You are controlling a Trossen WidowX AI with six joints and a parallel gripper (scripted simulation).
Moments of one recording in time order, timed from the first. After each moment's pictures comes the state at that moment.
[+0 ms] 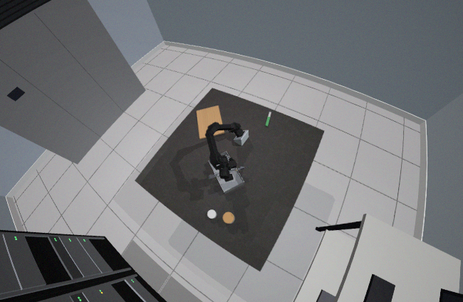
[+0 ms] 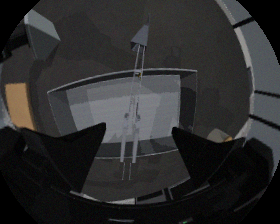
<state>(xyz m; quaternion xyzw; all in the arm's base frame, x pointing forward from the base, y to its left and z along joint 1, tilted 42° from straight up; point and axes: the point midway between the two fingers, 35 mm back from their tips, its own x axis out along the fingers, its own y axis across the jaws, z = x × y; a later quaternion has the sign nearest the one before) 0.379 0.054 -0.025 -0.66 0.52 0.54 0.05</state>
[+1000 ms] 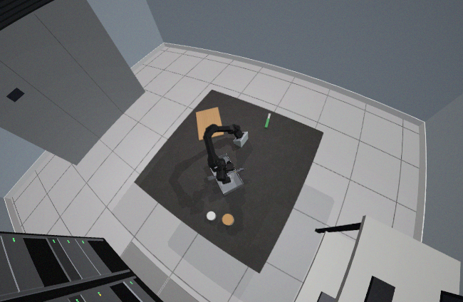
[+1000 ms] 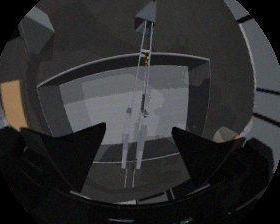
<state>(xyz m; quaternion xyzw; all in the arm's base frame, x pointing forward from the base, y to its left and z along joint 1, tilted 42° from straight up) 0.381 0.026 -0.036 -0.66 0.52 0.53 0.05</state>
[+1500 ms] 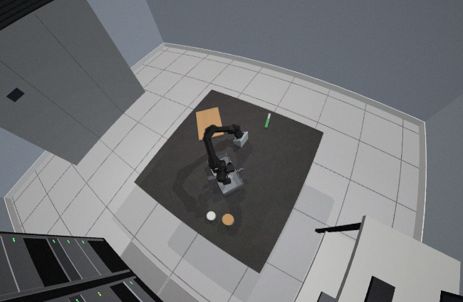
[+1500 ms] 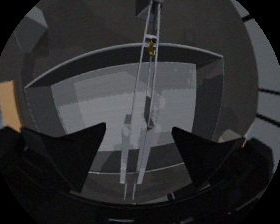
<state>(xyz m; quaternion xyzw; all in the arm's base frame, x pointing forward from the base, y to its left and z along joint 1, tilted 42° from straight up) 0.378 0.010 -0.055 -0.66 0.52 0.53 0.05</state>
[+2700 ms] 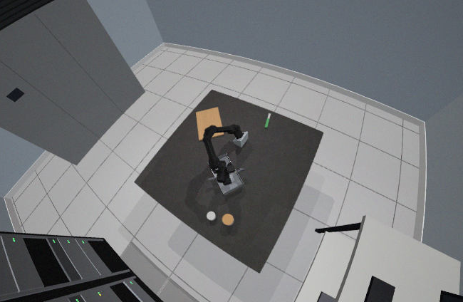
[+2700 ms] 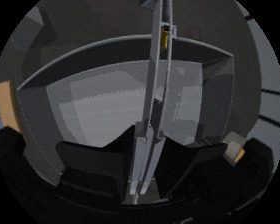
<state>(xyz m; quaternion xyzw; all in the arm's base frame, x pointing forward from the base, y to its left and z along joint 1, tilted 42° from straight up) 0.375 0.000 -0.065 -0.66 0.53 0.53 0.05</state>
